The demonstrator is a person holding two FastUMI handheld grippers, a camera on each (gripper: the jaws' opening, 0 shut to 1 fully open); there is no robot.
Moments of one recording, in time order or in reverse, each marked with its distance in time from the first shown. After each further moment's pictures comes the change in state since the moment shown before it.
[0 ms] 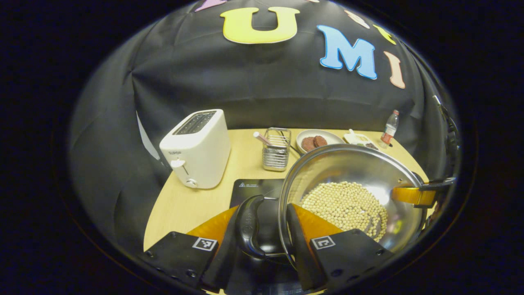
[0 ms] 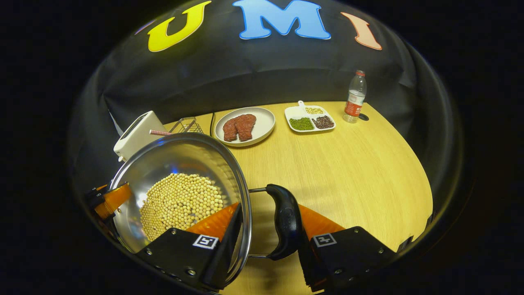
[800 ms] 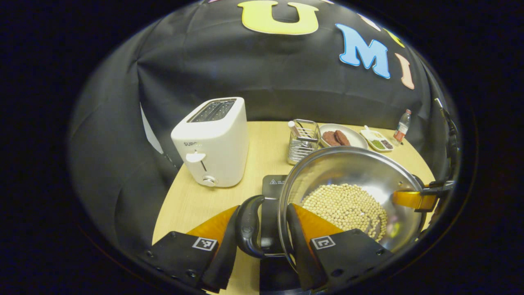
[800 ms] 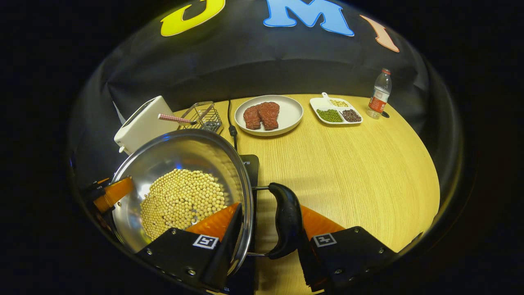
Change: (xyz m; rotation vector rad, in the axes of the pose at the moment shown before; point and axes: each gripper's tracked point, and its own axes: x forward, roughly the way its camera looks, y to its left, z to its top) left arm 0.048 0.058 -0.018 -0.017 0.033 0.001; right arm 0.034 0.059 -0.015 -0.033 0.048 0.023
